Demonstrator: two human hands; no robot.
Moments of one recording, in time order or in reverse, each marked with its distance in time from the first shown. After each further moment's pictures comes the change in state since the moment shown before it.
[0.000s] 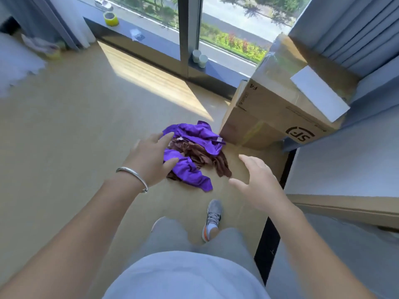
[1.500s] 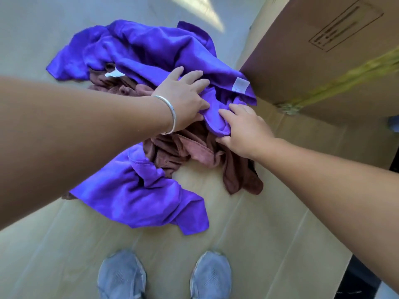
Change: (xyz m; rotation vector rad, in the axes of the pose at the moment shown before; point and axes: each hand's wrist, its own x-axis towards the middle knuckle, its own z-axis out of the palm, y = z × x) left_hand 0.515 -0.084 0.620 0.552 -0.049 0.516; right_hand 0.591 0.315 0.458 -0.439 -0.112 -0.246
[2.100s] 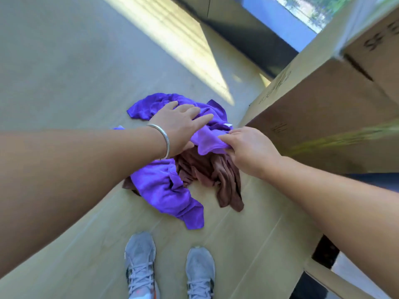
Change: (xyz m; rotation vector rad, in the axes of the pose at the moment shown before) left_hand -0.148 -0.048 -0.193 -0.103 0.038 -0.229; right_hand -0.096 -0.081 -0.220 -0.199 0.108 -0.425
